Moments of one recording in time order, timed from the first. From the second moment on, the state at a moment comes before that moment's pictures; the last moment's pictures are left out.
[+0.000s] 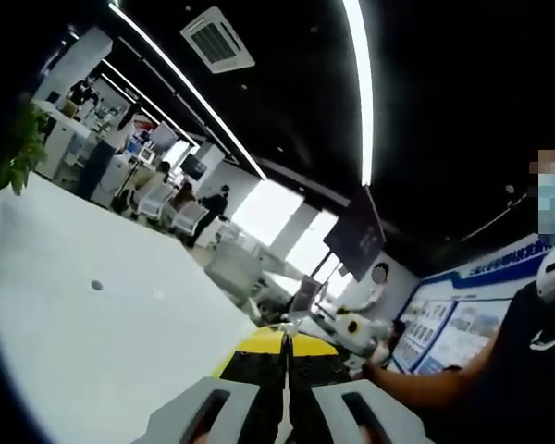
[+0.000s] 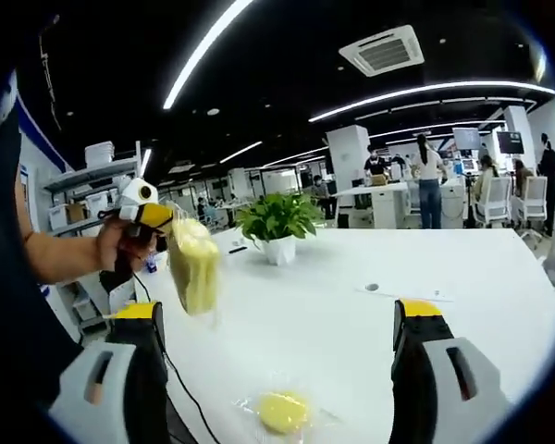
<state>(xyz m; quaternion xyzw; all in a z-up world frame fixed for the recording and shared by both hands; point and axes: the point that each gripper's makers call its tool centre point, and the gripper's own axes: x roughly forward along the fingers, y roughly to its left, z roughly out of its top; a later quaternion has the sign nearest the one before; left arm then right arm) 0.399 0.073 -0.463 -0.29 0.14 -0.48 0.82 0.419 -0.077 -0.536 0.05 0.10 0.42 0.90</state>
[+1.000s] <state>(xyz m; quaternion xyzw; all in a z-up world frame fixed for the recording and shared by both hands) 0.389 0.090 -0.490 -0.32 0.15 -0.44 0.82 0.393 -0.151 -0.576 0.00 0.12 0.33 0.94</state>
